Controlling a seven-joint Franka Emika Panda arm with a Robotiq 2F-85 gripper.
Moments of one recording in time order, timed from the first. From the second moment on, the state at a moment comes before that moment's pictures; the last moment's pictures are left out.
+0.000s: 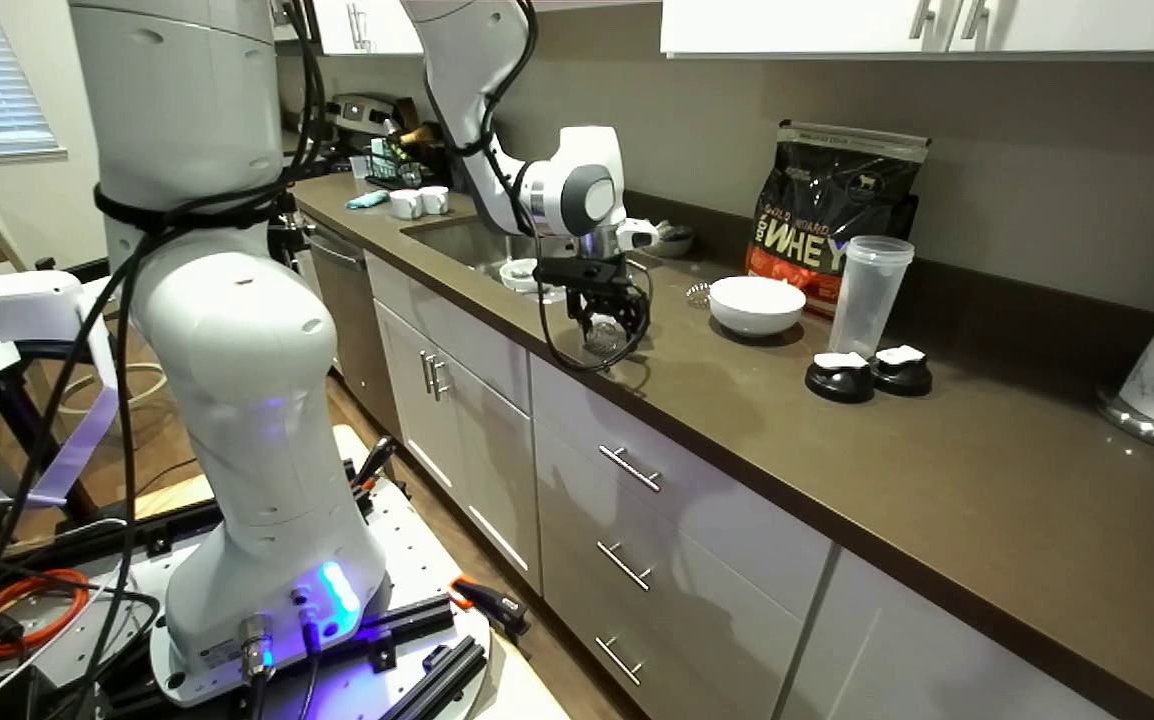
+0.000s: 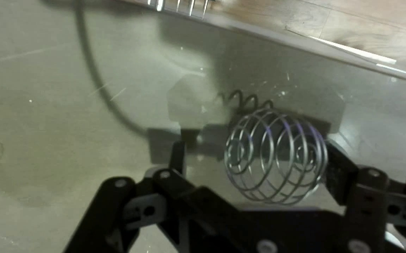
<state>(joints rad) 0.13 0.19 0.04 -2.39 -0.21 2.66 0.11</state>
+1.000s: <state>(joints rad) 0.14 0.19 0.01 -2.37 -0.27 2.65 0.20</state>
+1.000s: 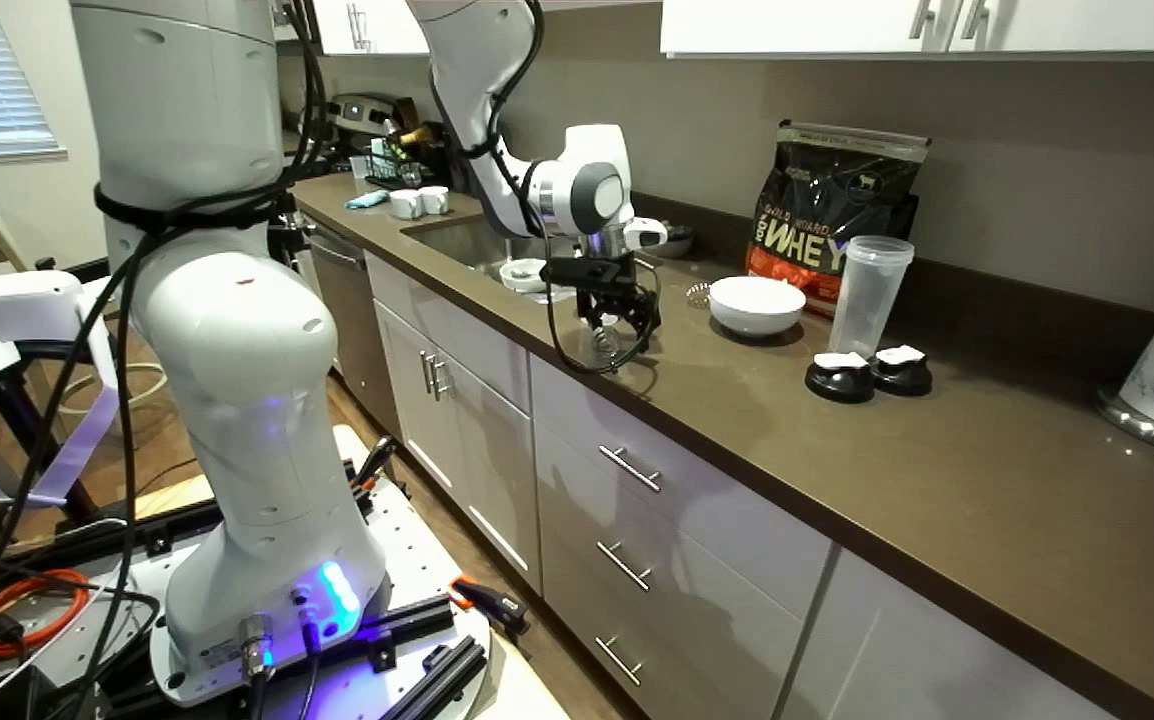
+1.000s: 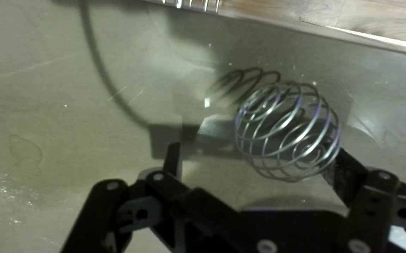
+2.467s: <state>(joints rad) 0.14 0.18 0.01 -2.33 -0.29 2.50 0.27</state>
